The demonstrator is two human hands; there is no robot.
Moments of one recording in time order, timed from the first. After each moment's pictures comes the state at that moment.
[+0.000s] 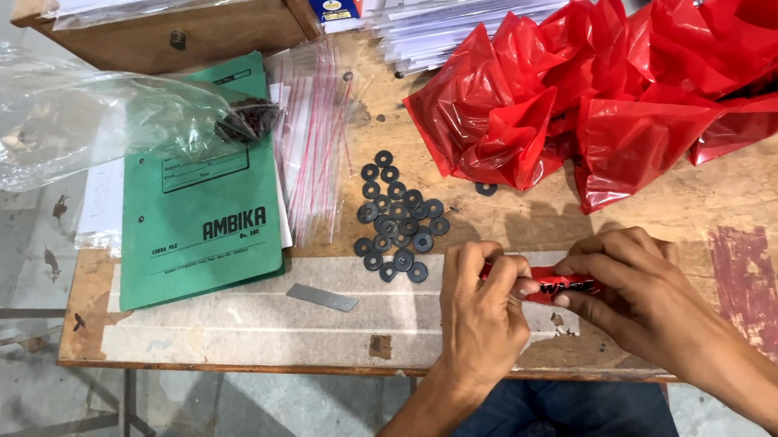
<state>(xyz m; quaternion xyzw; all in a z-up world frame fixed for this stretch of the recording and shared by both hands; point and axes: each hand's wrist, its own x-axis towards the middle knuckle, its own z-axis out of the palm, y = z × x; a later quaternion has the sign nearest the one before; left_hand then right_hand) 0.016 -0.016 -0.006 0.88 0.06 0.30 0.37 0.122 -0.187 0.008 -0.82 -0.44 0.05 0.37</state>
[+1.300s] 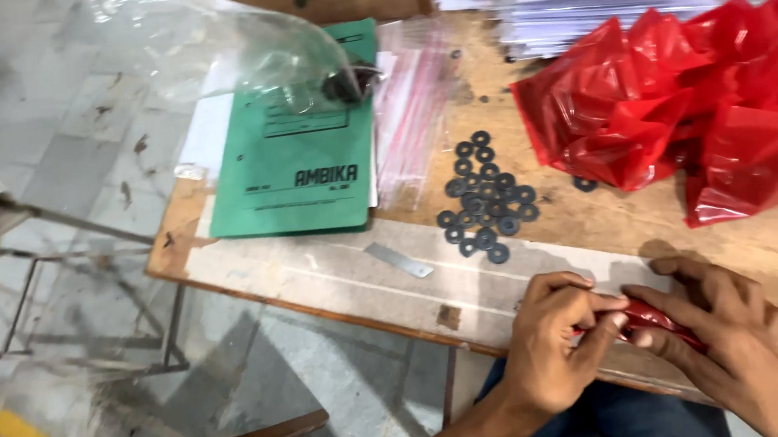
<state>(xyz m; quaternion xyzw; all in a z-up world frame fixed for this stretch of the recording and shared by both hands) -0.030 -0.020 0.013 0.81 0.06 0.31 0.50 0.106 -0.214 -0.069 -0.86 -0.46 0.01 0.24</state>
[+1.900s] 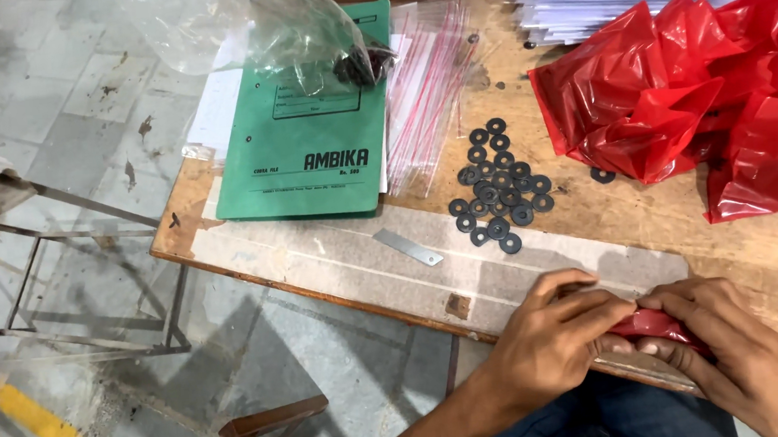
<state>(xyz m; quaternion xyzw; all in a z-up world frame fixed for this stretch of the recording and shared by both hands) -0.048 0.000 -0.009 0.88 -0.06 0.24 0.41 0.106 -0.212 -0.053 -0.78 -0.52 0.07 0.34</state>
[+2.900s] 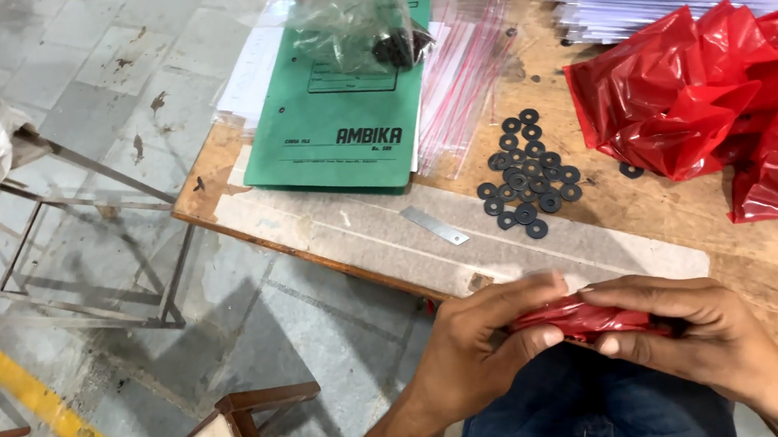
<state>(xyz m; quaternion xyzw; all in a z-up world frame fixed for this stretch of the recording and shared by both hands) -0.126 0.033 0.051 0.80 0.04 0.26 0.54 0.081 -0.150 -0.001 -0.67 -0.46 0.31 0.49</state>
